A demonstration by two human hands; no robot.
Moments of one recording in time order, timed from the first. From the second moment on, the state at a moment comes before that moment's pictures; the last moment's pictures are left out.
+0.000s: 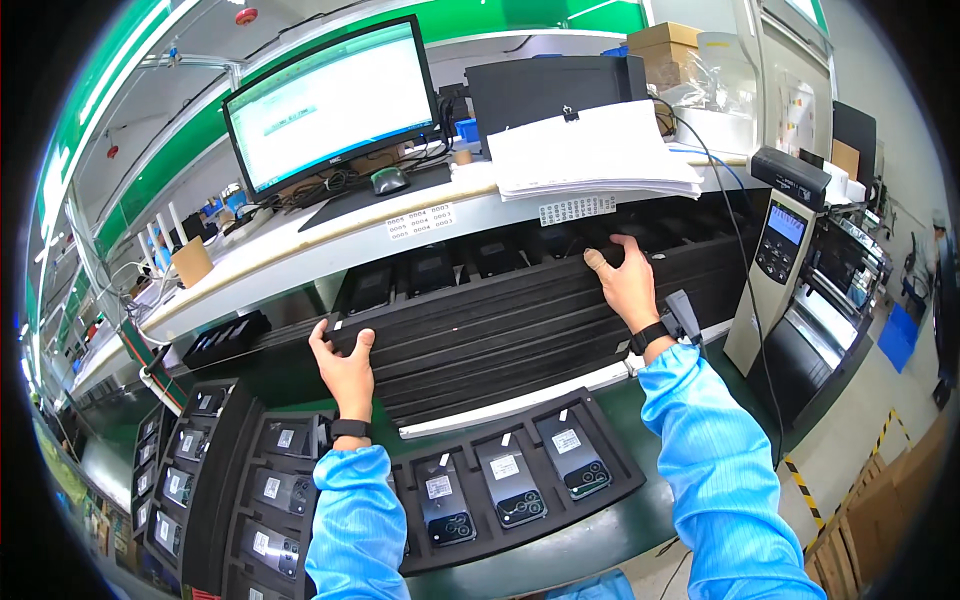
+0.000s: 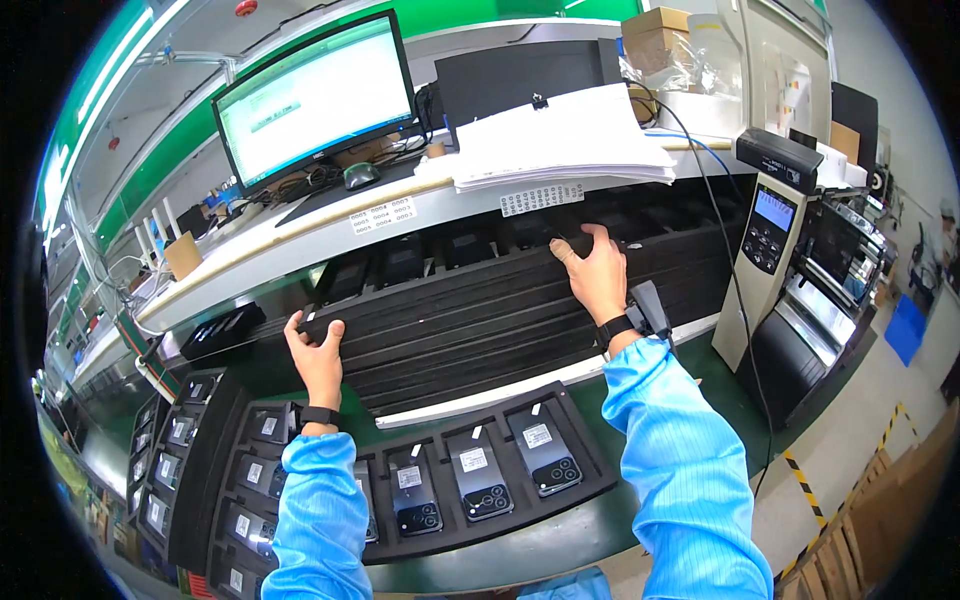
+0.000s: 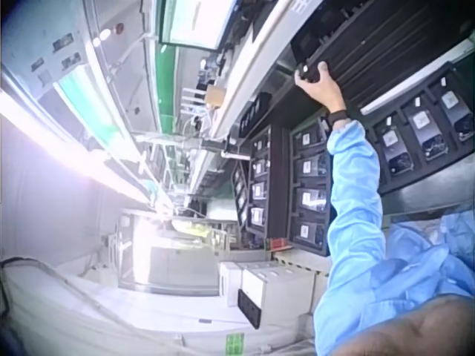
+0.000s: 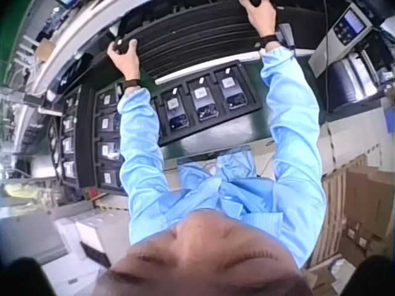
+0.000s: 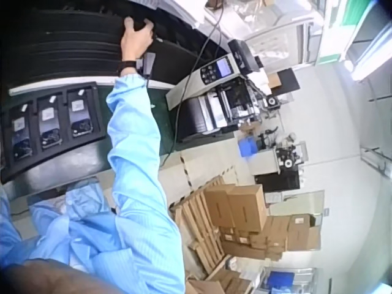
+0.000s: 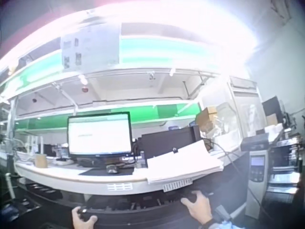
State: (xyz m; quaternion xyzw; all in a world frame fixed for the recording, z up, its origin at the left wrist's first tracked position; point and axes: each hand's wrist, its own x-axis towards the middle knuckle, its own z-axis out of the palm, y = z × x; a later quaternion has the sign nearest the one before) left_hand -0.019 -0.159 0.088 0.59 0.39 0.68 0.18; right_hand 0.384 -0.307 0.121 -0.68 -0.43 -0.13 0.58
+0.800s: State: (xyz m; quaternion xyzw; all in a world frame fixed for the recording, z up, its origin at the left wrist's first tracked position) left_hand 0.151 -0.304 -0.038 0.90 0.18 0.34 0.21; right_hand 0.330 -0.541 0.028 -0.80 -0.32 0.23 0.45
